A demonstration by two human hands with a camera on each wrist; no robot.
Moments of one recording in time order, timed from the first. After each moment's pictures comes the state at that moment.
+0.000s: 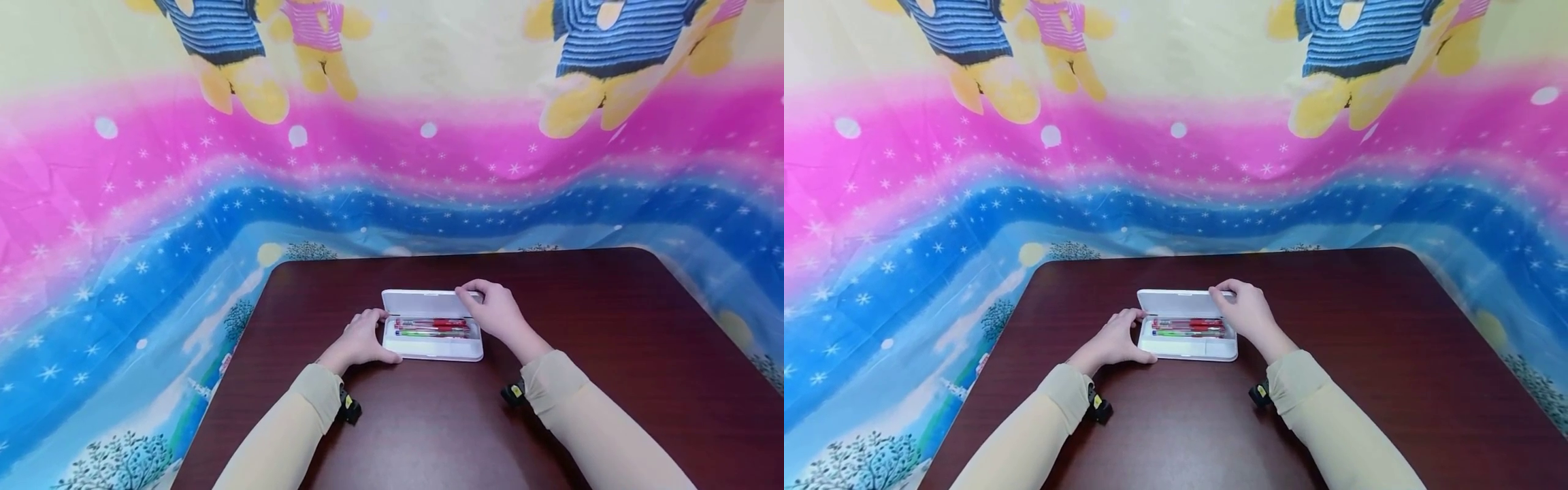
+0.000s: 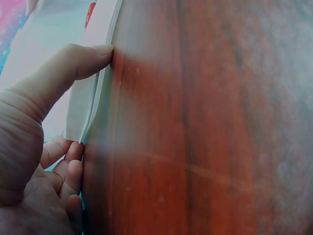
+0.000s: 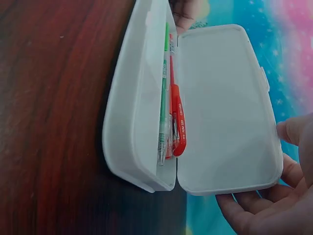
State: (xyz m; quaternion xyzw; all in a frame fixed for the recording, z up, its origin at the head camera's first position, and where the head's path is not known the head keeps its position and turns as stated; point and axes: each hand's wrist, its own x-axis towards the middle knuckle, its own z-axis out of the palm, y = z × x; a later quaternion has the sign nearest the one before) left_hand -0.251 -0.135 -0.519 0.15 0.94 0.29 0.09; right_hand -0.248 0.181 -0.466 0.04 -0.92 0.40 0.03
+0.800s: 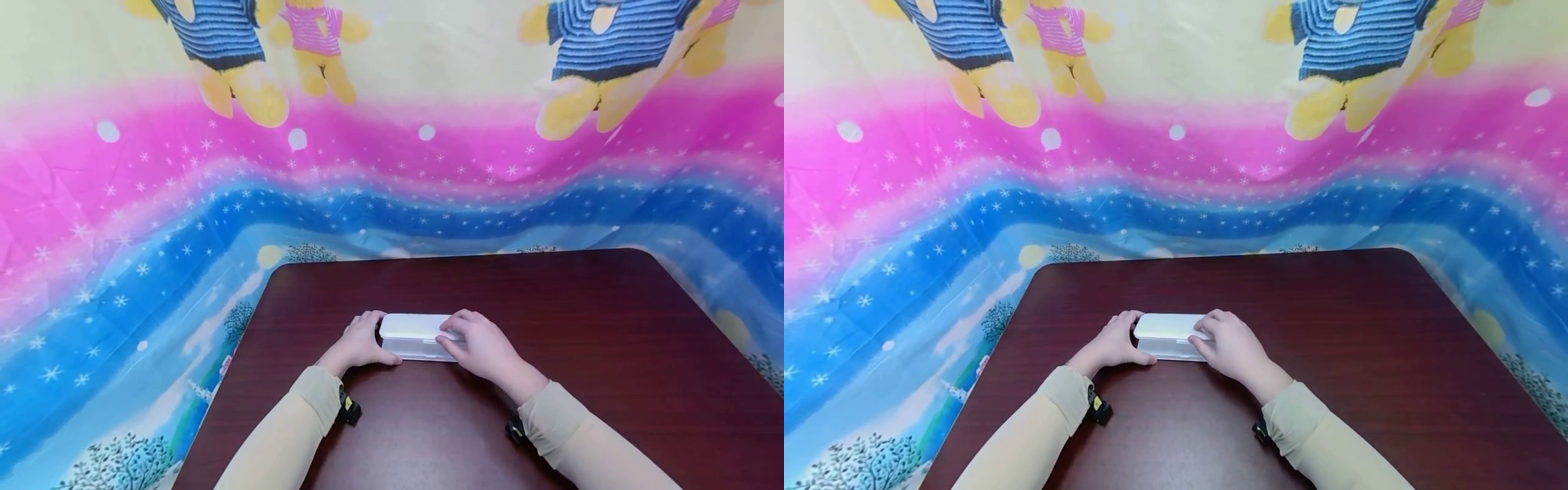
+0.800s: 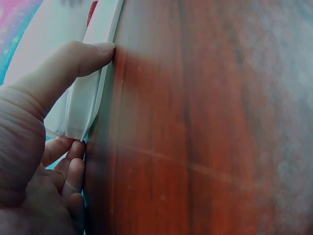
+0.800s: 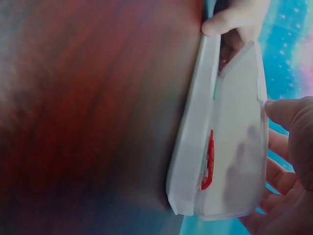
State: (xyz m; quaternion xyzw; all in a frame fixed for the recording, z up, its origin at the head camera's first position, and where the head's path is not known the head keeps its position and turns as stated) left_hand -0.251 -0.138 -0.520 0.16 0.94 0.30 0.08; right_hand -0.196 0.155 -0.489 0.23 -0.93 0.24 0.14
